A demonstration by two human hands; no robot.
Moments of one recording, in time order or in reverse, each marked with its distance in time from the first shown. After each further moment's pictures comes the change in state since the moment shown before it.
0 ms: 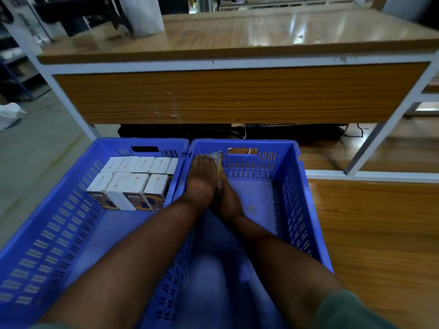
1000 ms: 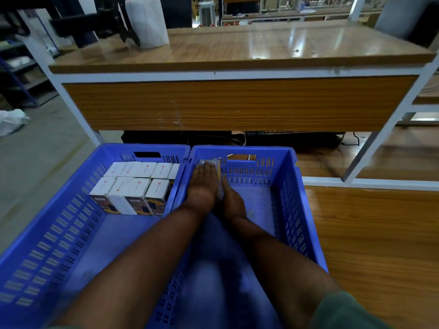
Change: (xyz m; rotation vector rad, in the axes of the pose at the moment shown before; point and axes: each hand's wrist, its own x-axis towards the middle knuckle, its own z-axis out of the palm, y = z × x) left_hand -0.010 0.004 -0.005 -0.176 -0.050 -0.025; right_hand -0.001 -0.030 -0.023 -0.147 -0.051 0.250
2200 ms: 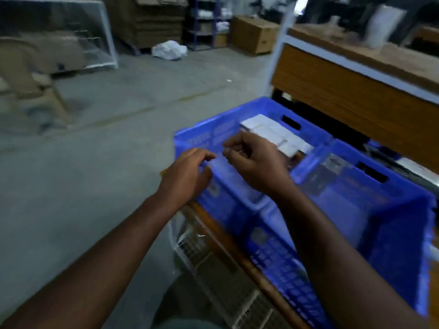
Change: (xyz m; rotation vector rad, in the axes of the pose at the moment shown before) left_hand -0.414 -0.193 0.036 -0.691 0.765 -0.386; right_hand -0.269 -0.227 0.070 -0.043 -0.475 -0.803
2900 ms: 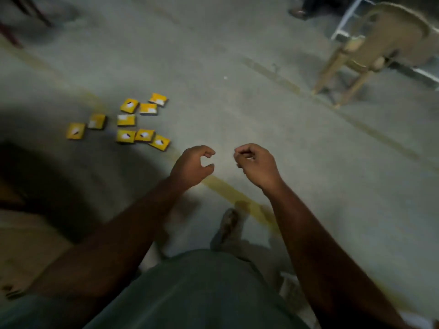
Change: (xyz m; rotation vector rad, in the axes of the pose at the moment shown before) left_hand -0.478 -0.278 -0.351 0.167 0.687 -1.240; right_hand -0.093 -0.297 0.621 0.208 -1.165 -0.231
